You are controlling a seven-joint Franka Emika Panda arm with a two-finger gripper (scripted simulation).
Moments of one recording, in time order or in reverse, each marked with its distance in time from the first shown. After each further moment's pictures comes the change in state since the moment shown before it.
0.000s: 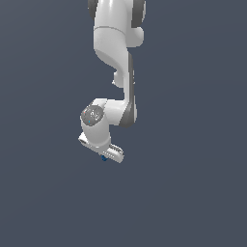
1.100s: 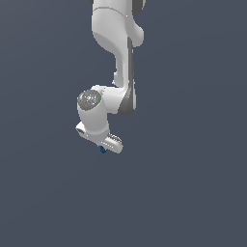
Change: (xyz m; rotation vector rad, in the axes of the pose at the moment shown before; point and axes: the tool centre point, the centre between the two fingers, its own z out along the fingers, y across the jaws) arm -0.019 0.014 -0.041 0.000 -0.001 0.000
